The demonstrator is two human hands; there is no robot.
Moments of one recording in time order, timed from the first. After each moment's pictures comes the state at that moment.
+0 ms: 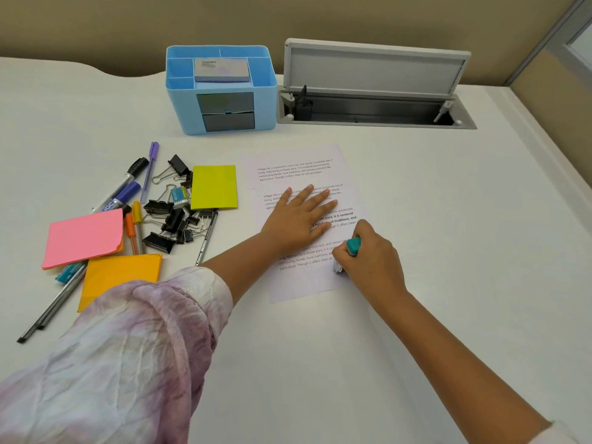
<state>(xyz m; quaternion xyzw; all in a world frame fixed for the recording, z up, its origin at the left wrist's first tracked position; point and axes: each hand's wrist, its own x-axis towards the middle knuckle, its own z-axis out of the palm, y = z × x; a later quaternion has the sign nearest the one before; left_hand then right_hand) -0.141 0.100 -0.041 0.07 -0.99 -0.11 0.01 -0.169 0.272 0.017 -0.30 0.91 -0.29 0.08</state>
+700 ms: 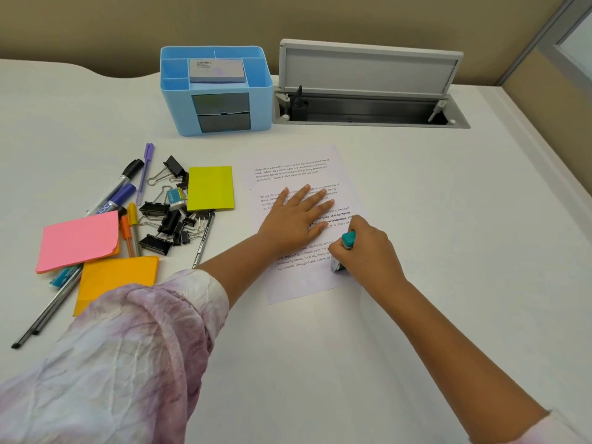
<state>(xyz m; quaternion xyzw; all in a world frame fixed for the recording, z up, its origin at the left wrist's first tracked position) -0.141 0.099 -0.041 0.07 -0.99 -0.11 0.01 -0.176 0.264 0.022 -0.30 0.91 -0.27 0.12</state>
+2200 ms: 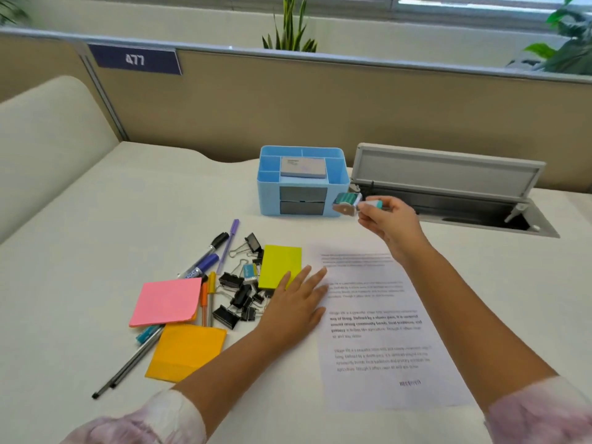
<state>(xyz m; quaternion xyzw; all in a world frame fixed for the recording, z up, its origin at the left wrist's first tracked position) -0.064 0.042 -0.032 0.18 -0.98 -0.03 0.07 -0.255 0.094 0.098 -0.15 0.71 -0.61 0.30</state>
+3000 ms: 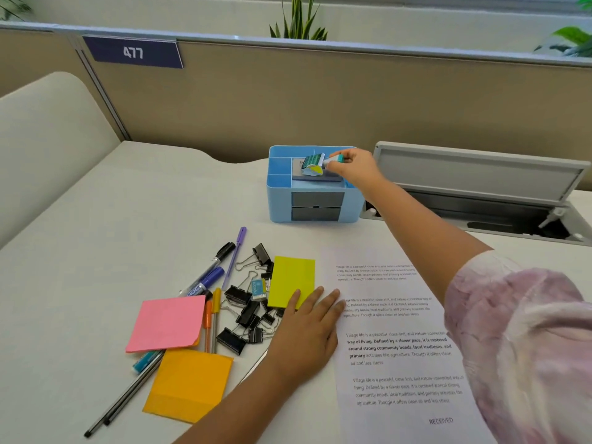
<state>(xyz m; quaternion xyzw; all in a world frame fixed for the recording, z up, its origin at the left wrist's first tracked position) -0.065 0.042 -0.051 0.19 -0.97 -0.04 0.15 -0.307 -0.062 0.088 -0.34 0.78 -0.48 0.23</state>
